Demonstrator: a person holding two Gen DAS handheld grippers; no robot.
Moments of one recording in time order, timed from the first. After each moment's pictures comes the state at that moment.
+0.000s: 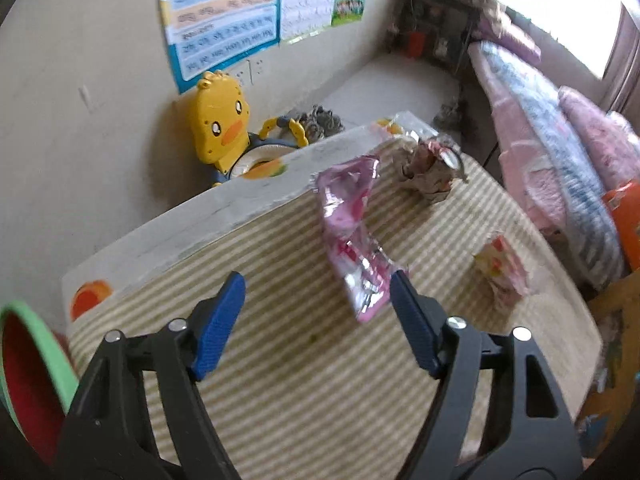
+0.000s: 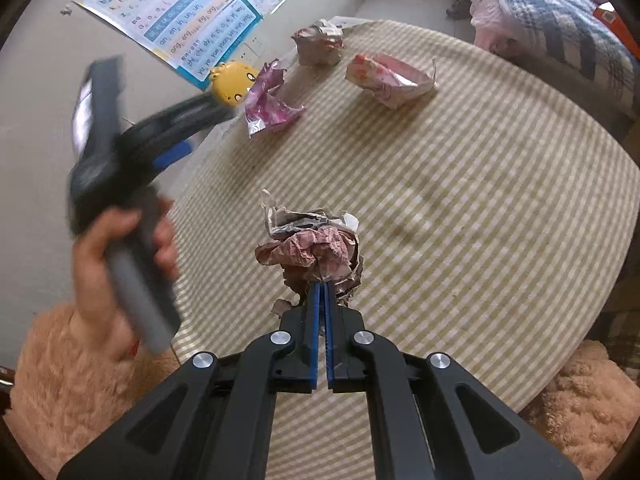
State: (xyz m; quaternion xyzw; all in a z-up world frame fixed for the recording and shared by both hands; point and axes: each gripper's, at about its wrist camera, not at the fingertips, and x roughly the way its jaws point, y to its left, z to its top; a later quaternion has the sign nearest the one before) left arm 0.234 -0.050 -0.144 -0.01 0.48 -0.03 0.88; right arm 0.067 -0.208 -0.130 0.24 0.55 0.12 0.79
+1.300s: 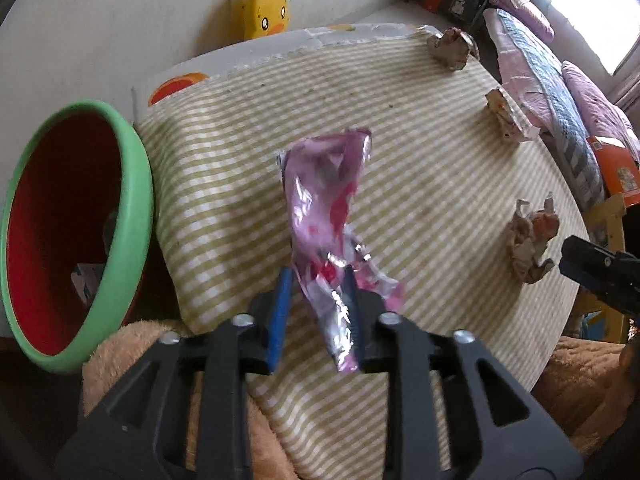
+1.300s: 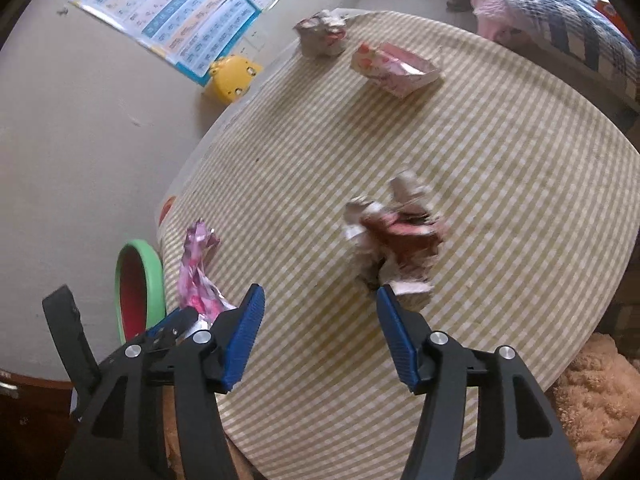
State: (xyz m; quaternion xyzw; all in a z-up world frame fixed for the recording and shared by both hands) left arm 0.058 0.053 -0.158 -0.06 0.56 -0.03 0.82; right arm 0.063 -0.205 -0.134 0.25 0.56 0.12 0.78
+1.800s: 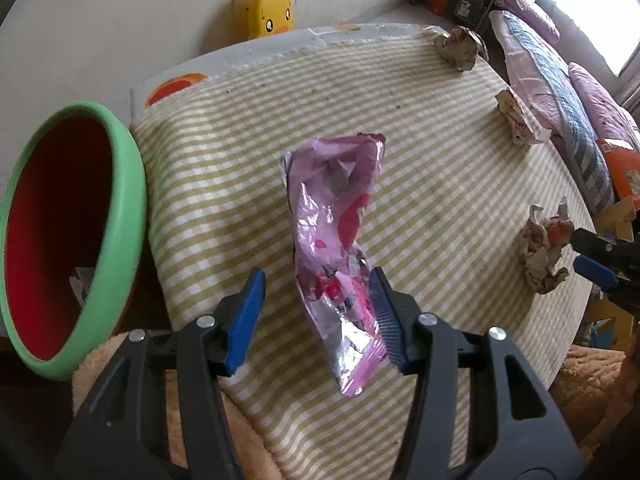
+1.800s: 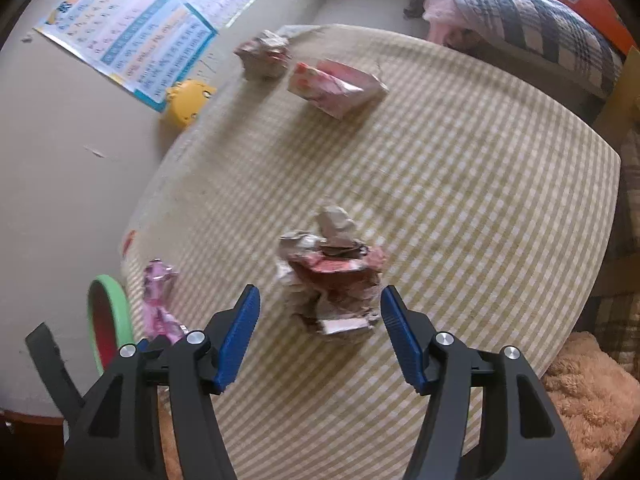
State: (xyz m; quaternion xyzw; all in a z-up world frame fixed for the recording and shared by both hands) left arm 0.064 0.049 -0.173 -0.06 0.56 -0.02 0.82; right arm 0.076 -0.228 -0.148 0.24 0.56 0.04 0.79
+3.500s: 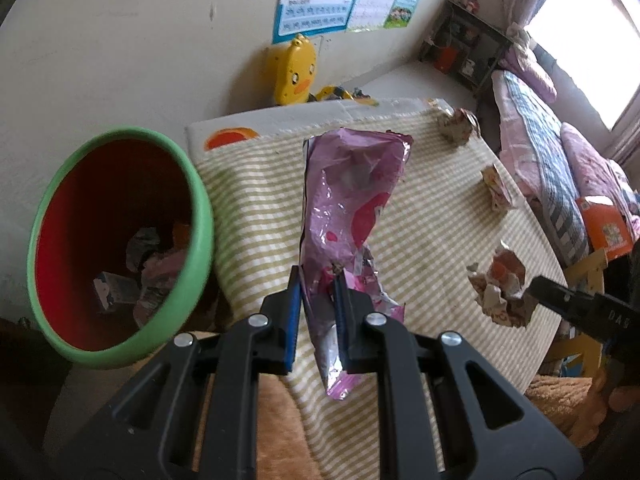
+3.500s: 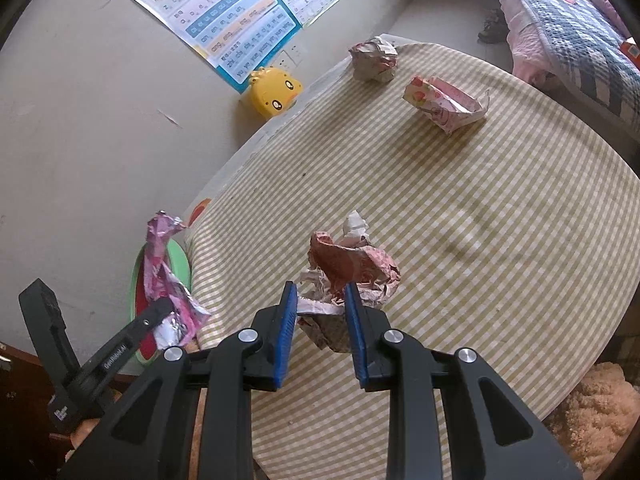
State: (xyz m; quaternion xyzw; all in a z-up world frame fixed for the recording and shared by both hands) left arm 0.033 0.097 -0.108 -0.12 0.49 0.00 0.87; right arm 0.057 -0.172 -0.102 0.22 0.52 0.16 0.81
